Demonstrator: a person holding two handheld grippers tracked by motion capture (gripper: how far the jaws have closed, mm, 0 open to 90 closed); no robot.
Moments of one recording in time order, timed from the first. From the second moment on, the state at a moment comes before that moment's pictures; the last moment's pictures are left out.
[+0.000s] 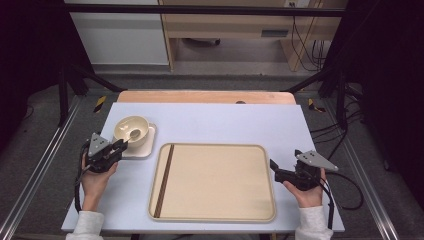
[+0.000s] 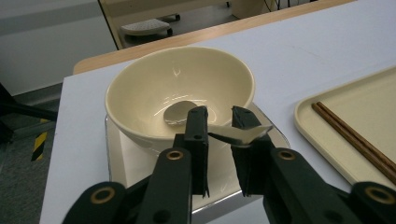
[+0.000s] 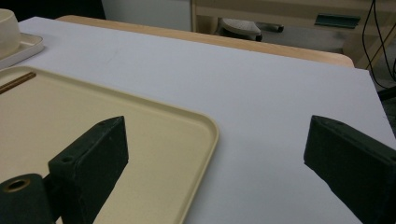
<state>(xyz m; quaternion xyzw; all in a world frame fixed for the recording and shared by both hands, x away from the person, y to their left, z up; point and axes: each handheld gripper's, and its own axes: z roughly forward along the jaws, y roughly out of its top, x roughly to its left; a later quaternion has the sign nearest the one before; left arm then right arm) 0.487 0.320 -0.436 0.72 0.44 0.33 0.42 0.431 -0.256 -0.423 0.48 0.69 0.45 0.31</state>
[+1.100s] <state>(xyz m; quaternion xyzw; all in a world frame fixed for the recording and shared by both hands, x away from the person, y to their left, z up) 0.479 0.322 -0.429 0.70 0.45 0.33 0.44 0.430 -0.257 -0.422 0.48 0.68 0.45 0.31</state>
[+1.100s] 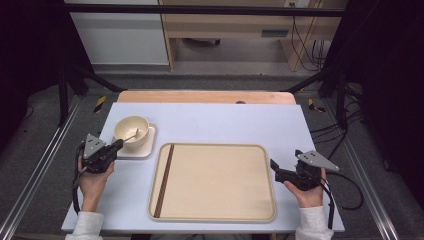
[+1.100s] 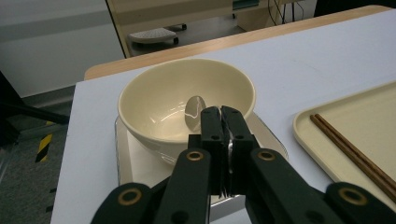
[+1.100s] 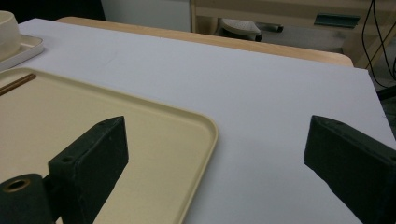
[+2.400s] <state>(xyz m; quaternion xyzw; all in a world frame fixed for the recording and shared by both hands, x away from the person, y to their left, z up) 0.457 0.323 -0.403 0.67 0.43 0.36 0.49 0.429 -0.258 -0.421 0.48 0.68 0.46 0.31</state>
